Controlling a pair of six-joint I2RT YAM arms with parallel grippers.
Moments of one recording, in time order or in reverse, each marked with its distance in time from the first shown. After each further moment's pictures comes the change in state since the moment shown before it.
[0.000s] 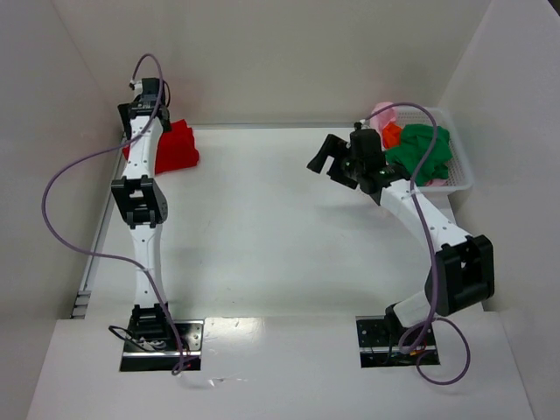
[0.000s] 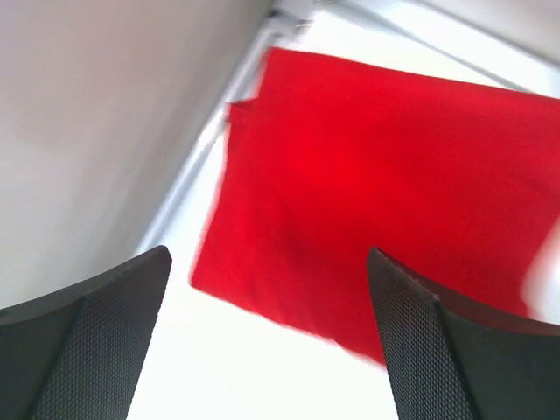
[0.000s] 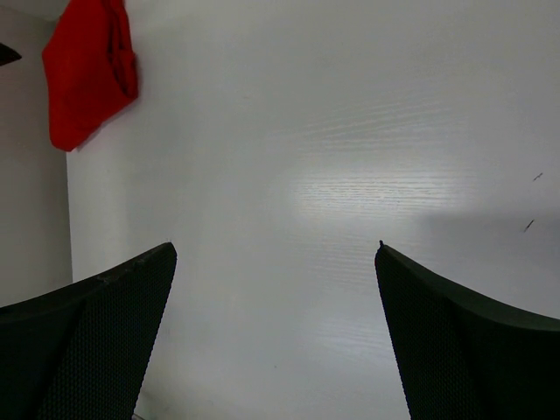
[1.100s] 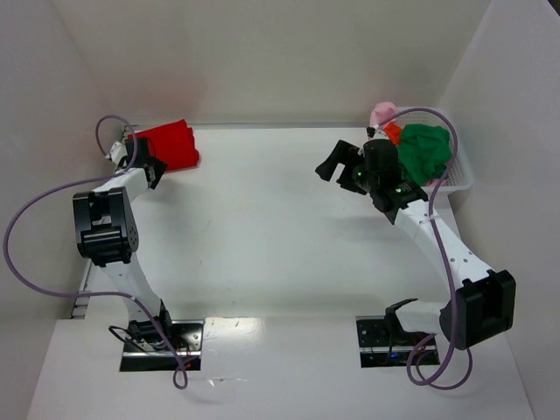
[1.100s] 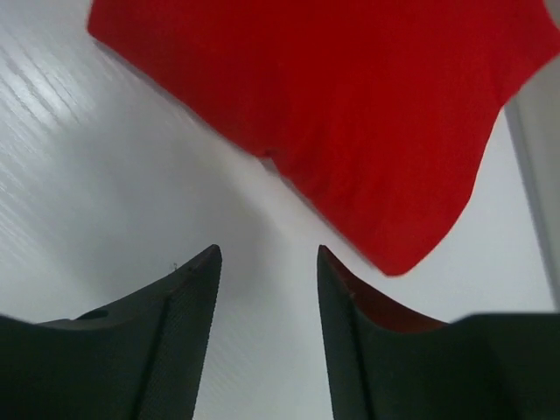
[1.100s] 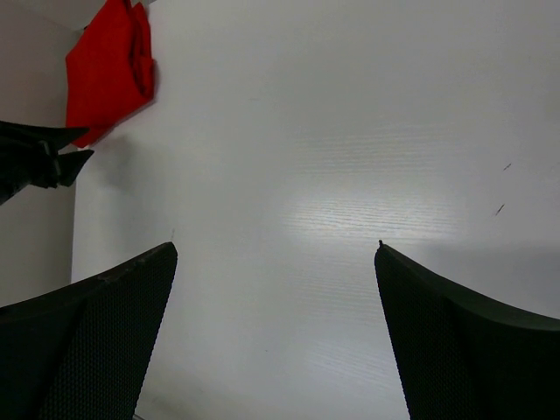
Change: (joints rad) left arm 0.080 -0.690 -1.432 0.795 0.413 -0.717; right arm 0.000 -0.216 -0.117 0.004 0.024 -0.040
